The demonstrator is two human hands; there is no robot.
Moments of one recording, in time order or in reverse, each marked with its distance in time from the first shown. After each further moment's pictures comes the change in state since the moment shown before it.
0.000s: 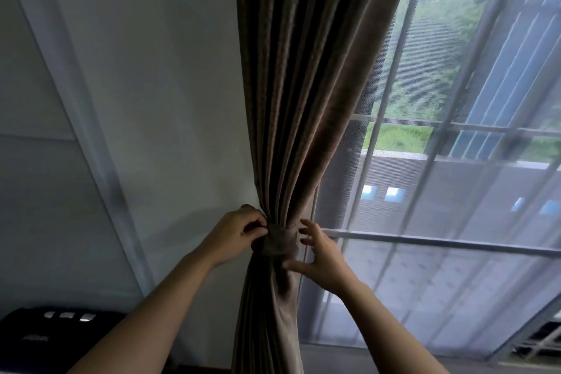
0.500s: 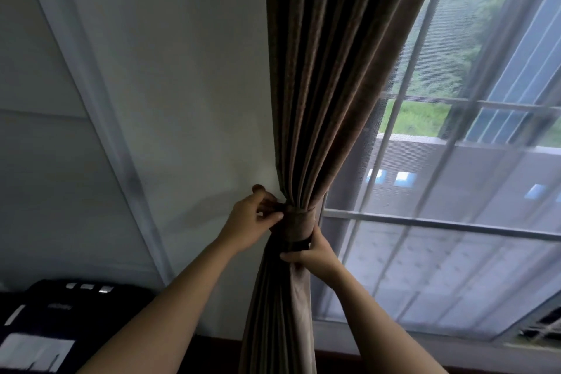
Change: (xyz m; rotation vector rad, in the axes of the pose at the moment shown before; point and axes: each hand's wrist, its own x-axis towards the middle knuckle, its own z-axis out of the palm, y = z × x) left_hand -0.012 0.001 0.019 -0.231 0.135 -0.251; right_hand -0.001 0.001 0.048 0.386 0.001 0.351
